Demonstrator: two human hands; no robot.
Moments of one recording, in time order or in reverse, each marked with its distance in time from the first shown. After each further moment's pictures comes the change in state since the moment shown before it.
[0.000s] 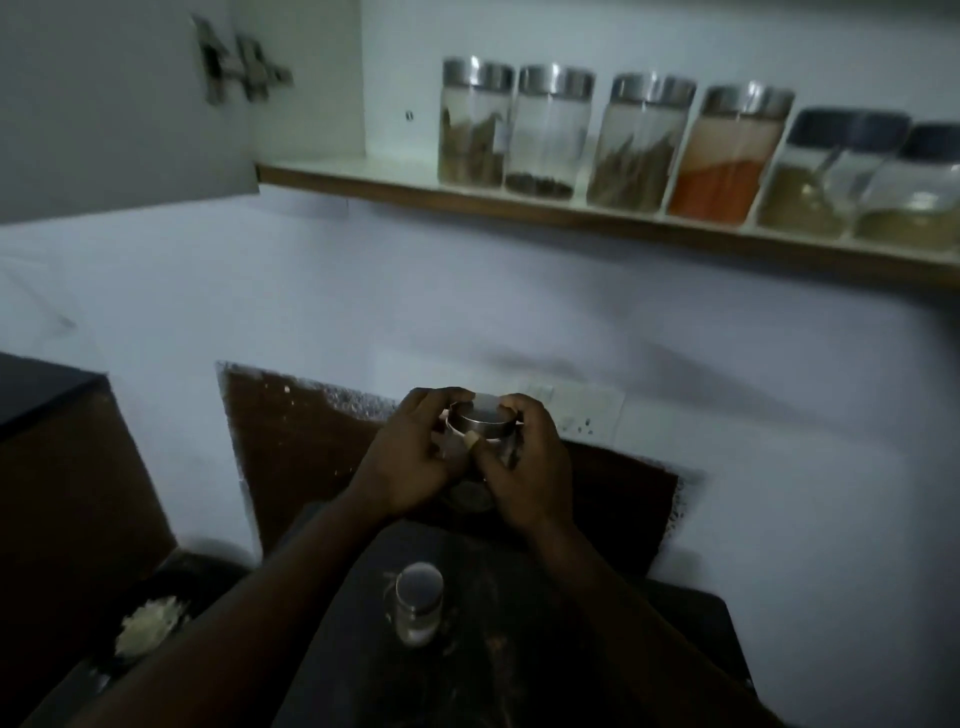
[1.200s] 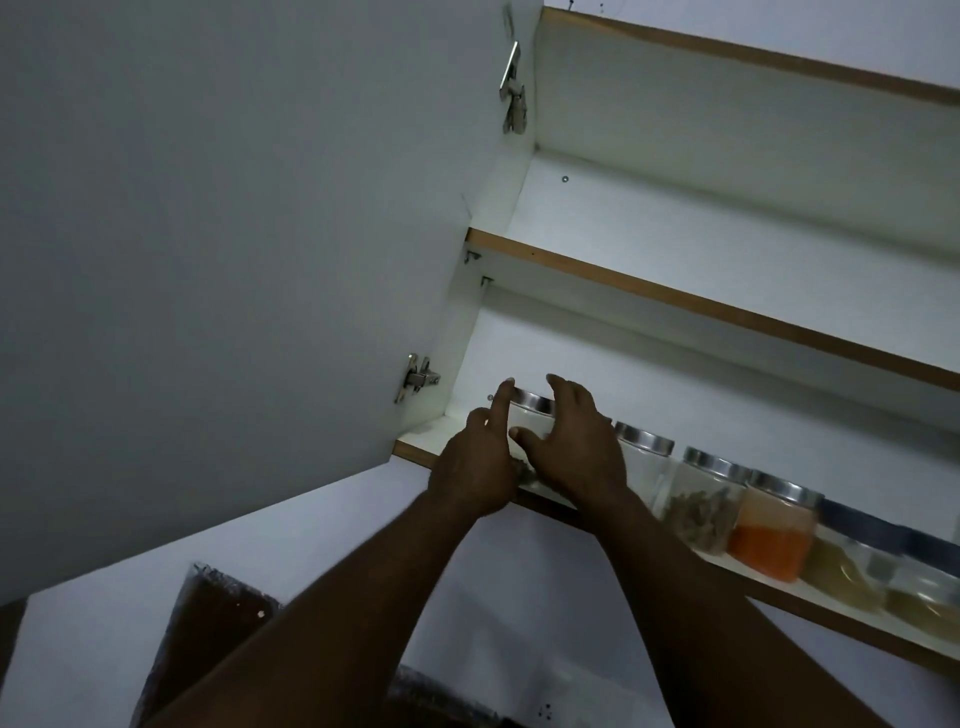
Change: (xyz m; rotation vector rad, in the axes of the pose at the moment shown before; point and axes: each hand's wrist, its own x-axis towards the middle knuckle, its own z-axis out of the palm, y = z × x) left_hand 0.202 0.077 -0.183 0.244 0.297 0.083; right_hand 0.262 -0.248 0.023 -0.707 0.056 -0.364
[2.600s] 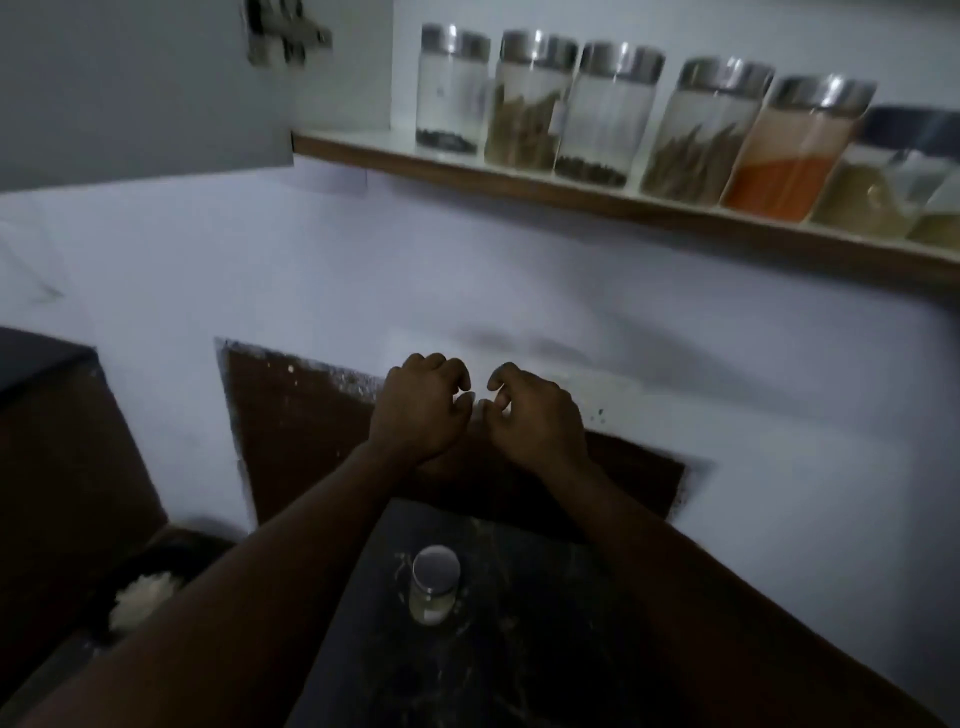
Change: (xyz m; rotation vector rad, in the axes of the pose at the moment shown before) left_hand -0.195 -0.065 0.125 0.309 -0.239 0.060; right_hand -0.259 0.091 0.114 0.157 -0.269 0.147
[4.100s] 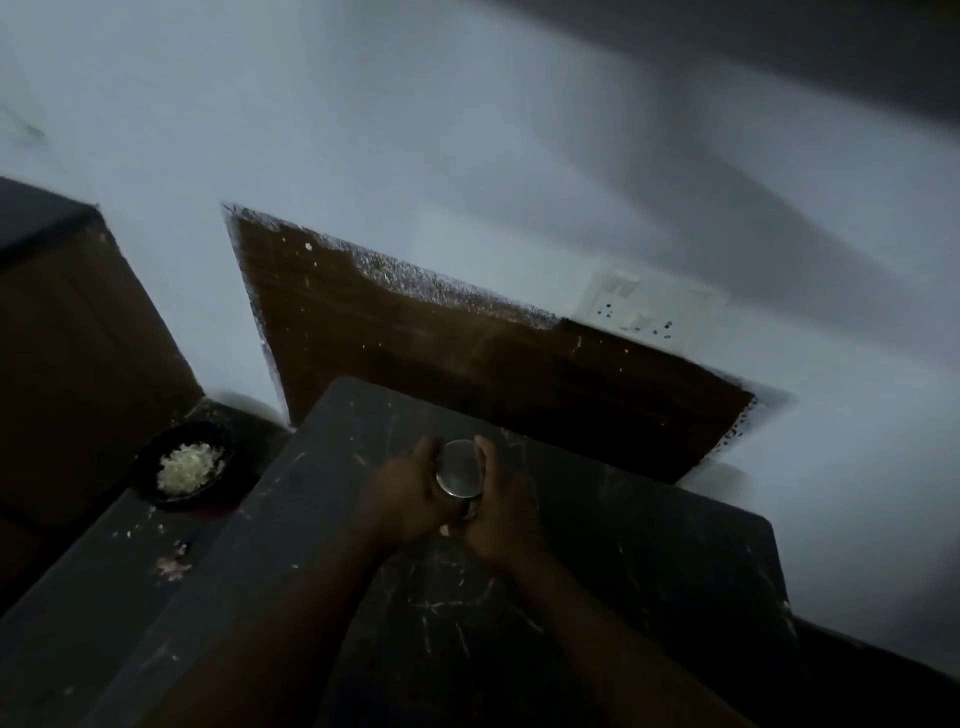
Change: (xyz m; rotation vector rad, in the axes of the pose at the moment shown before) left_hand -0.183 -0.067 0.130 -0.342 -0.510 -0.463; right_hand -0.174 0.034 0.197 0.271 -0.567 0.303
